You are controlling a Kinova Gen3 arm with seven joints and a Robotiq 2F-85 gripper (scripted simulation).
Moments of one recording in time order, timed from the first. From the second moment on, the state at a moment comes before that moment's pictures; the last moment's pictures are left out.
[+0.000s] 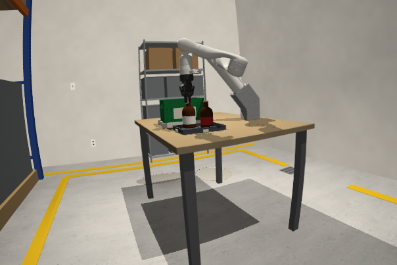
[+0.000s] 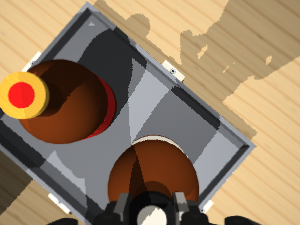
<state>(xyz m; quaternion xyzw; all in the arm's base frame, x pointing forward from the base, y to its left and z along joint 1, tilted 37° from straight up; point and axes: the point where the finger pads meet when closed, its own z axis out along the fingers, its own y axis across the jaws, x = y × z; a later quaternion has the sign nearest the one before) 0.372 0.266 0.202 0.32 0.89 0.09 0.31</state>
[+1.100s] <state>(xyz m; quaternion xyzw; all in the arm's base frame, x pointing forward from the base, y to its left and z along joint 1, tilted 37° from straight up) 0.375 0.266 0.198 0.32 0.89 0.09 0.31</state>
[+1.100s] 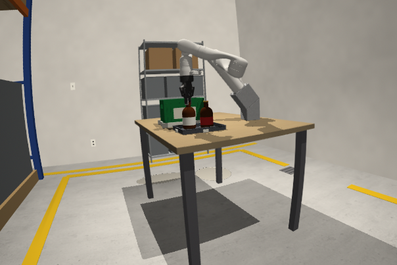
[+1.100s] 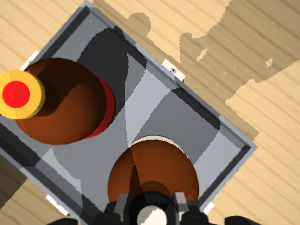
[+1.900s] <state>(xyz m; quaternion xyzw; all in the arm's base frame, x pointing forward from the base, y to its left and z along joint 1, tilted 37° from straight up) 0.377 0.266 0.195 0.32 0.89 0.09 0.31</state>
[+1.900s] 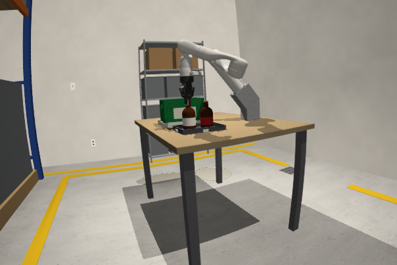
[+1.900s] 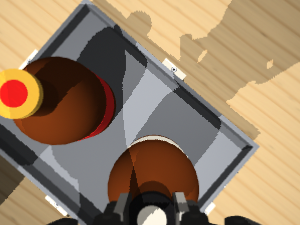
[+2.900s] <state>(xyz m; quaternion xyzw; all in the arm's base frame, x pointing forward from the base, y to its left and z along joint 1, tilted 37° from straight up) 0.378 0.265 0.194 0.32 0.89 0.09 0.31</state>
